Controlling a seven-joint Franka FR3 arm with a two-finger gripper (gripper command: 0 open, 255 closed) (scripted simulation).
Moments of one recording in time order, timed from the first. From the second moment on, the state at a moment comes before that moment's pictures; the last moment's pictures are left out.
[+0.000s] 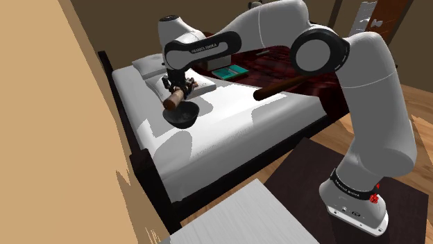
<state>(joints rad) 0.16 0.60 0.20 -1.24 -0.23 1.99 1.42</state>
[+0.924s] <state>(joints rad) 0.17 0.65 0.19 -1.32 -0.25 2.11 1.47</state>
